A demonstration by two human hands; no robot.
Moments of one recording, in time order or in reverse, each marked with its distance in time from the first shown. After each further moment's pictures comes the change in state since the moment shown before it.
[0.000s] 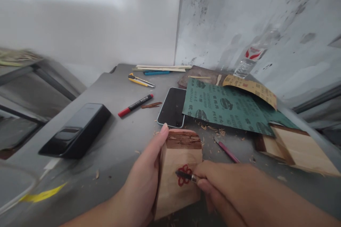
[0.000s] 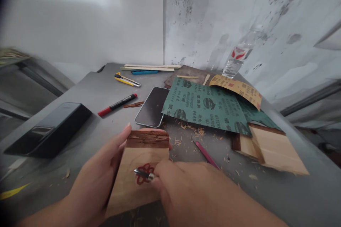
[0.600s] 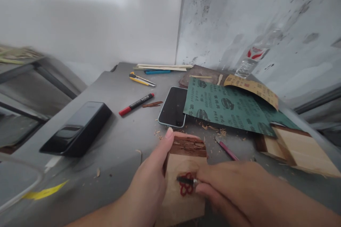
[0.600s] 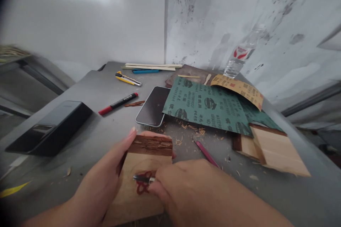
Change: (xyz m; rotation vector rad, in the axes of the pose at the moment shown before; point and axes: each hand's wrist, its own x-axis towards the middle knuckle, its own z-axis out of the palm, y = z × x) left_hand 0.001 -0.004 0.006 -0.029 0.139 -0.028; right_hand -0.003 -0.005 -0.012 0.003 0.109 -0.141
